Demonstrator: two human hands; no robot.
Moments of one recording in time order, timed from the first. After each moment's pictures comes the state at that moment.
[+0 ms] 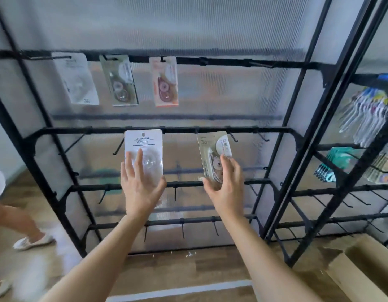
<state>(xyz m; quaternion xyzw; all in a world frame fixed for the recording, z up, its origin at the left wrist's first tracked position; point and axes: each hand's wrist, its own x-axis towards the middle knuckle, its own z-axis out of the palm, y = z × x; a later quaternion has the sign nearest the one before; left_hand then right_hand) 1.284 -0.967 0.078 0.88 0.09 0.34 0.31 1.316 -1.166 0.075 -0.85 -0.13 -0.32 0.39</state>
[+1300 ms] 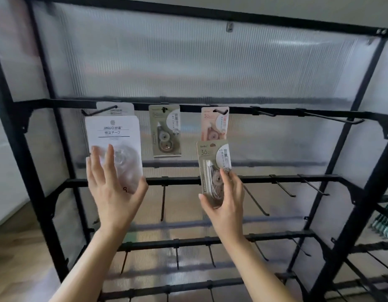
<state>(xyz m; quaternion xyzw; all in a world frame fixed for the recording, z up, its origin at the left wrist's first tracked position) 1.365 -0.760 0.164 0.78 0.04 0.56 0.28 1.406 -0.975 0.124 -0.78 -0.19 -0.41 0.43</state>
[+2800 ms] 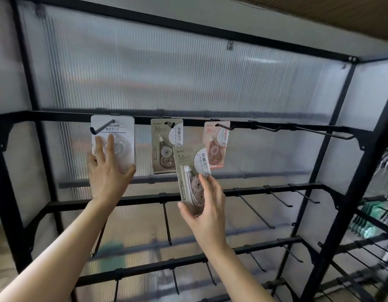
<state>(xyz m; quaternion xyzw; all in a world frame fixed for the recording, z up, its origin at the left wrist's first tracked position) 1.462 -0.681 0.197 0.88 0.09 0.40 0.24 1.407 -0.904 0.144 -0.78 -0.18 -0.42 0.42</state>
